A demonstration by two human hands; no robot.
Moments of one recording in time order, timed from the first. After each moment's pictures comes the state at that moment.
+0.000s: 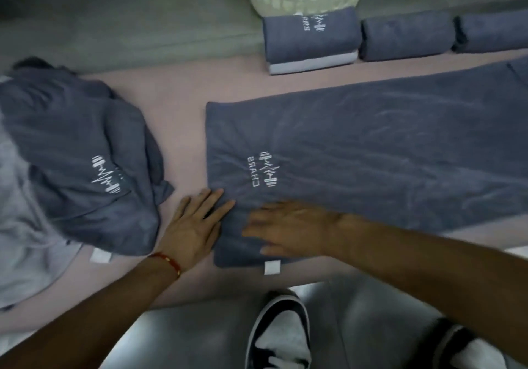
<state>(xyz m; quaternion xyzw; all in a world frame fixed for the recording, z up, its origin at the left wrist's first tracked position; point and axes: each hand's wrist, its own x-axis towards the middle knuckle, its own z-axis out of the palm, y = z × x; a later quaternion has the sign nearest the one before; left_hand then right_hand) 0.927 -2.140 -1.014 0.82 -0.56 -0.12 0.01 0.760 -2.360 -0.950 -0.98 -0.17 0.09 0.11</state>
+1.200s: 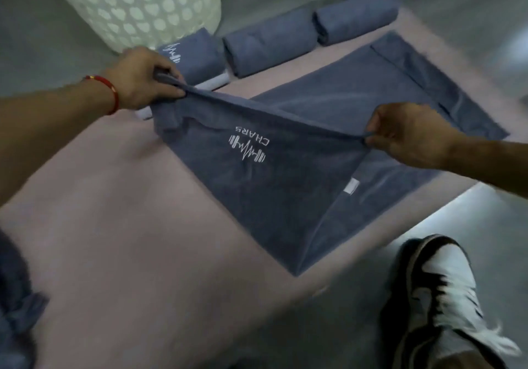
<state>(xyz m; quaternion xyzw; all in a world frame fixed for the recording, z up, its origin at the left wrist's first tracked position) 1.023 -2.540 -0.847 0.75 -0.63 -0.14 0.12 0.578 -2.655 -0.841 -0.86 0.46 0.02 0.21</state>
